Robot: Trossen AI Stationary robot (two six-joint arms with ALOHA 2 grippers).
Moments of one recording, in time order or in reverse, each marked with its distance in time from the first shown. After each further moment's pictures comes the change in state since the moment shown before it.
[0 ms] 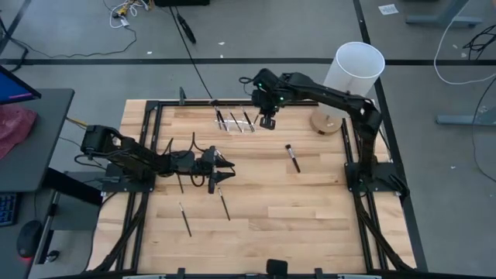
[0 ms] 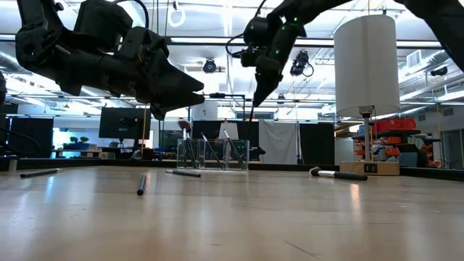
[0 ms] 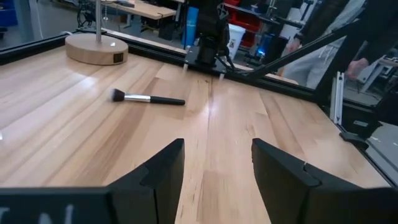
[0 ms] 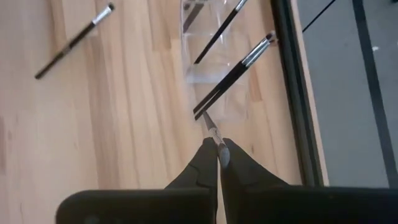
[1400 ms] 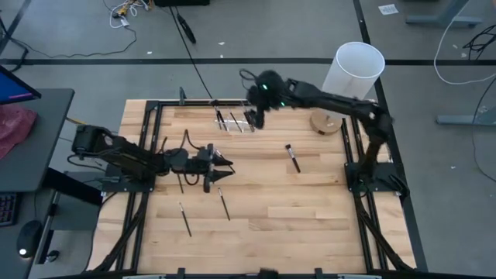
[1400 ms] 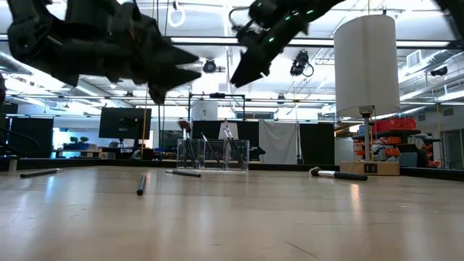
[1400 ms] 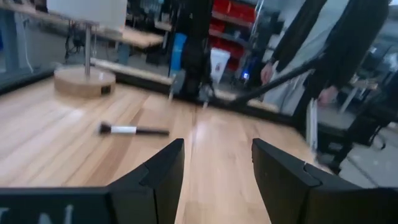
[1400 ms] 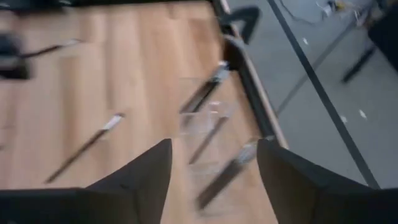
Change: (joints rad) left arm -0.001 -0.125 -0.023 0.024 0.028 -0.002; right arm 0.075 -0.163 -0.239 0.478 0.002 0.132
